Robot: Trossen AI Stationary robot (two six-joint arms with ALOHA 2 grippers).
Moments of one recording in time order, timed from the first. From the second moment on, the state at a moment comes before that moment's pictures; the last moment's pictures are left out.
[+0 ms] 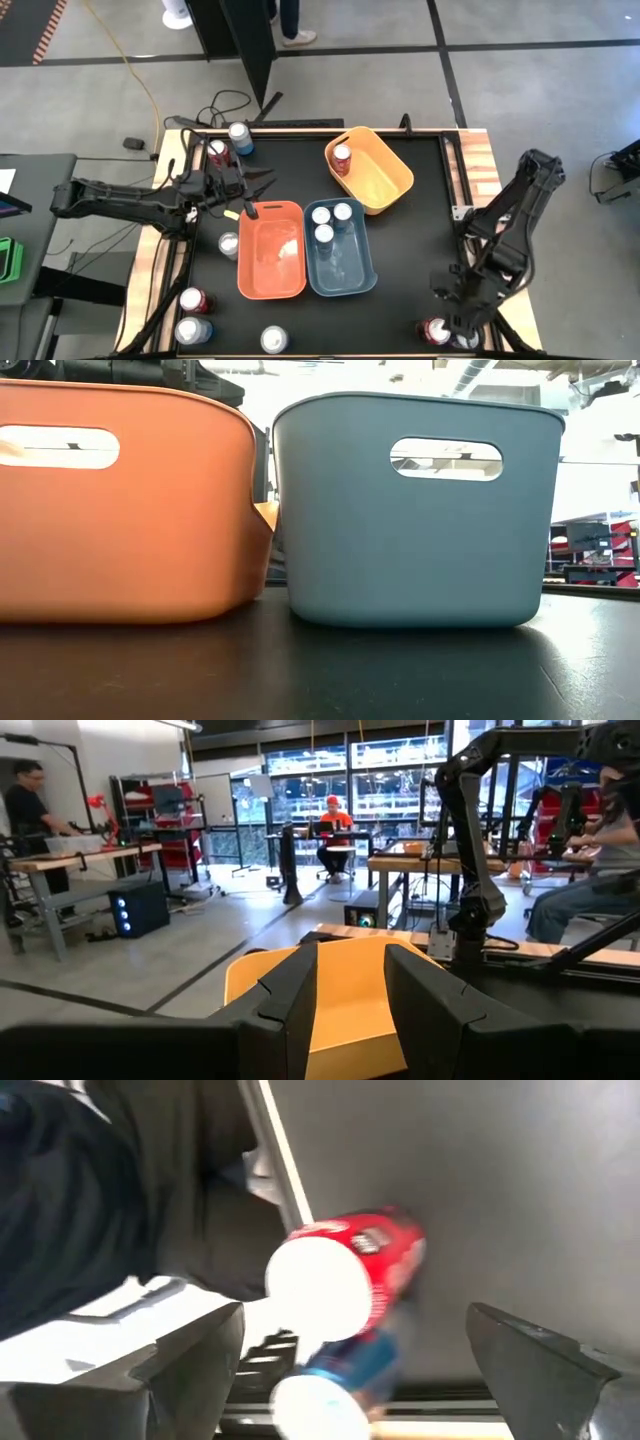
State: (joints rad) left arm 0.08 0.83 0.42 0.58 -0.30 0.10; right arm 0.99 1.27 1.11 -0.89 -0.03 1.38
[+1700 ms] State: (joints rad) left arm 0.08 0.83 0.42 0.57 -0.29 0.17; right arm 1.00 1.62 1.11 -0.78 -0.05 1.57
